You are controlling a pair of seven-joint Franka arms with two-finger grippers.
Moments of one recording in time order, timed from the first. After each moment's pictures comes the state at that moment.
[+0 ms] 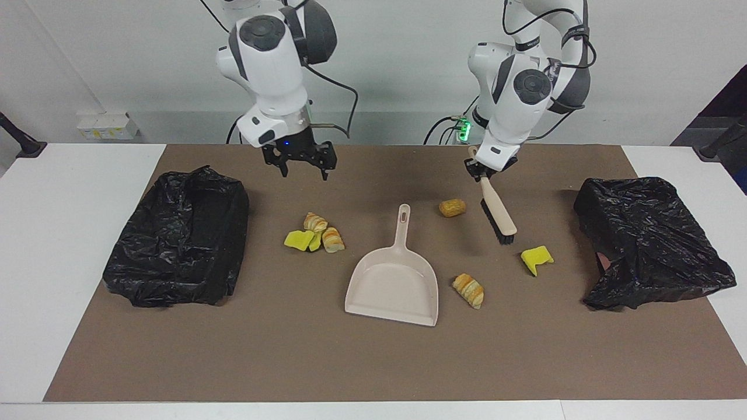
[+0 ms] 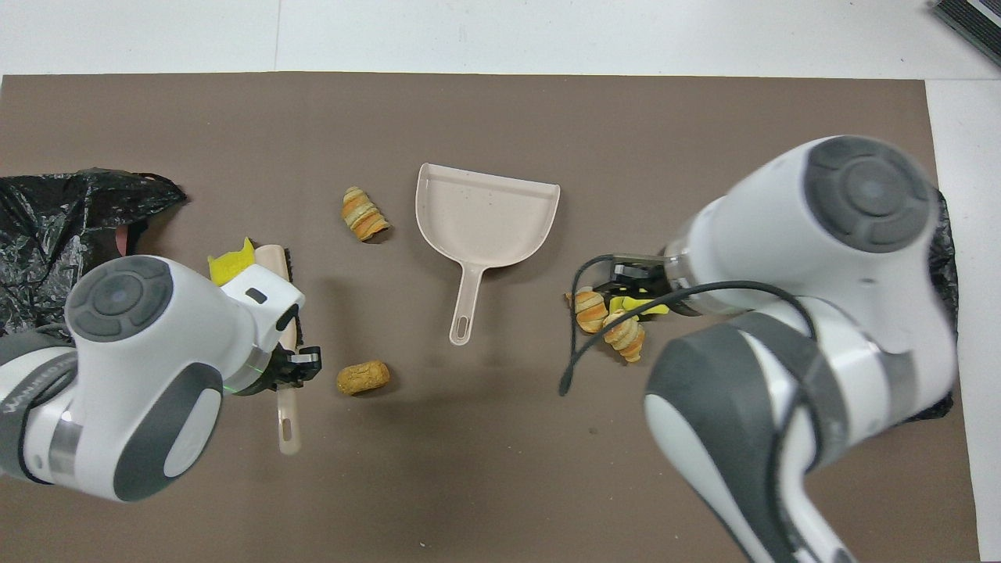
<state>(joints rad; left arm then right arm) -0.35 -0.14 0.03 -2.19 -0.04 1.88 -0.43 0.14 0.11 0.29 -1.72 0.04 1.82 0.61</state>
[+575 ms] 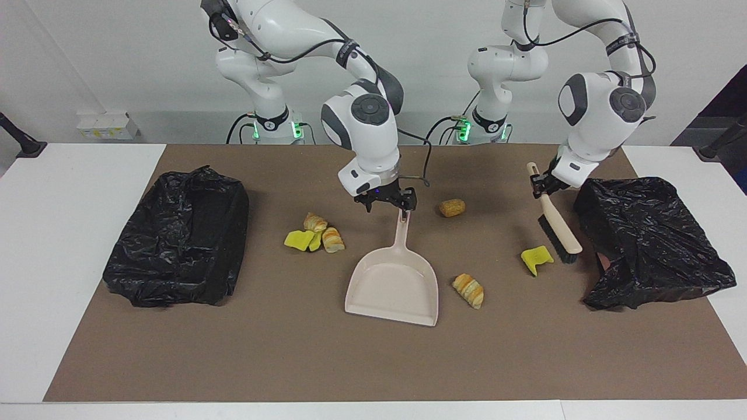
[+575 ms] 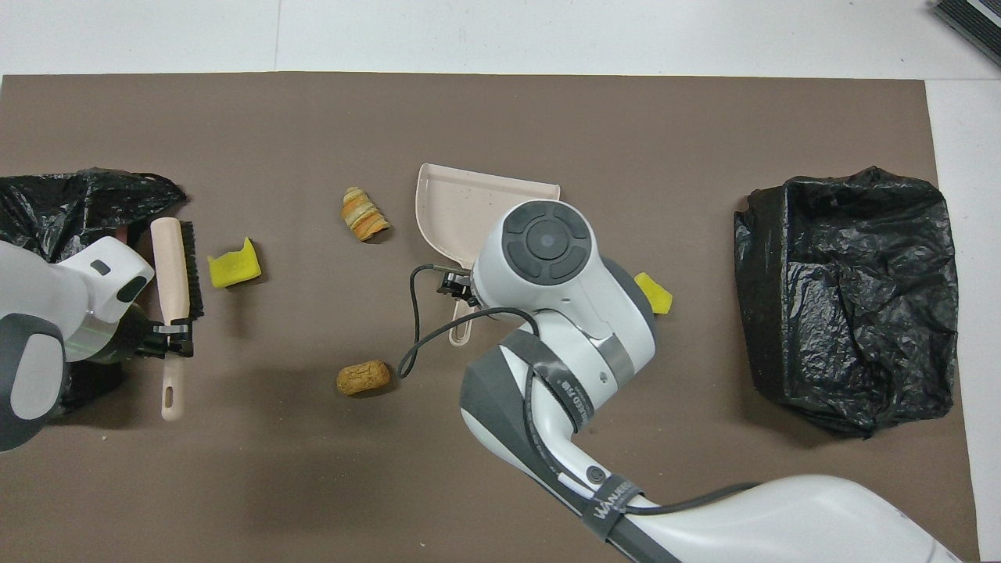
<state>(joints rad) -0.01 -0.08 0.03 -2.20 -0.03 1.99 -0.05 0.21 0.45 0.47 -1.63 -0.13 2.10 0.95</state>
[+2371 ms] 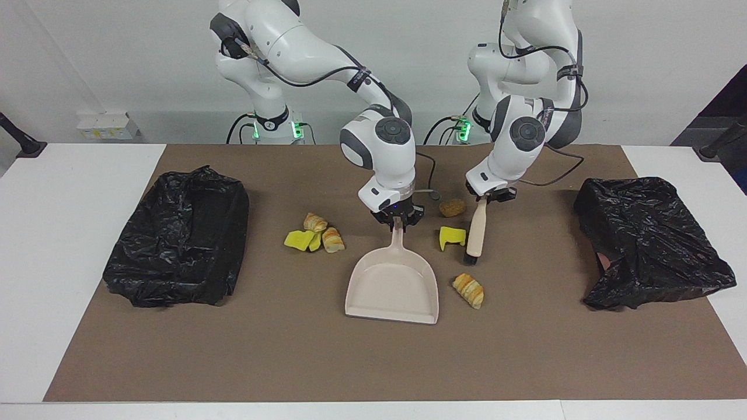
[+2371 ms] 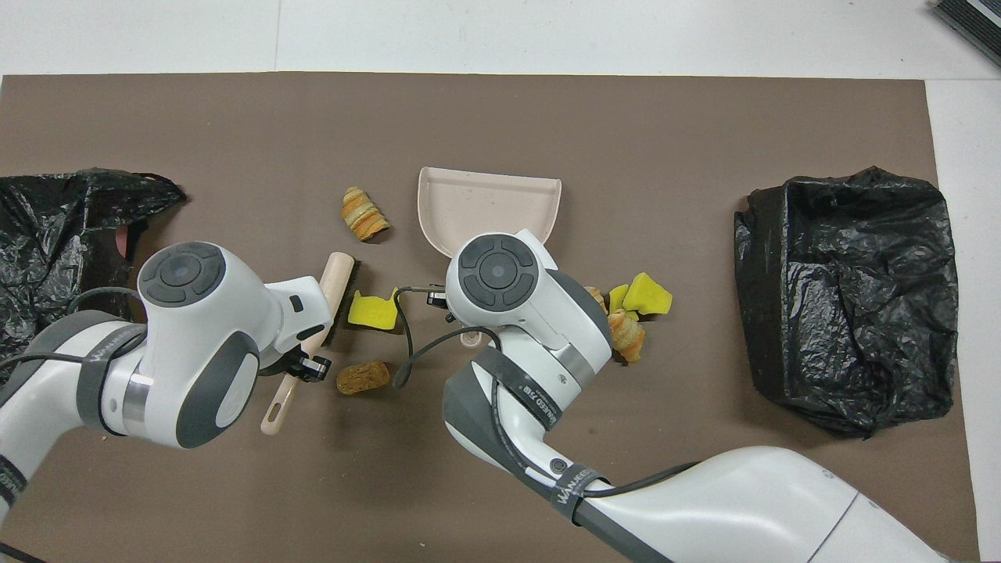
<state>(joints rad) -0.33 0.02 0.01 -2.19 -0.03 1.97 0.08 0.23 0.51 0.49 -1.64 -0.23 2.15 0.92</state>
